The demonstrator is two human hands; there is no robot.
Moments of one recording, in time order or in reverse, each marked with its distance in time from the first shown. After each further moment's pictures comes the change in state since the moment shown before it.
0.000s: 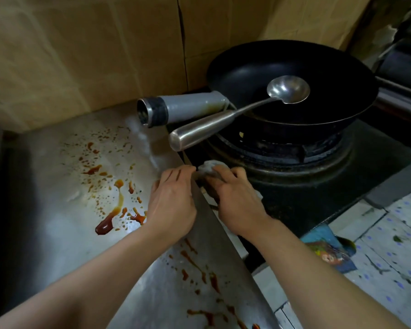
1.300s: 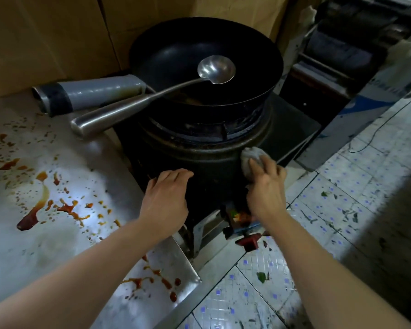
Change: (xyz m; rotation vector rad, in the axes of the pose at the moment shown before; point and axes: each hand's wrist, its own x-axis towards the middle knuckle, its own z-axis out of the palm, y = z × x) left_hand -0.018 0.091 0.035 0.006 -0.295 0.174; right_hand -0.113 0.118 -0.030 -0.064 0.304 0.587
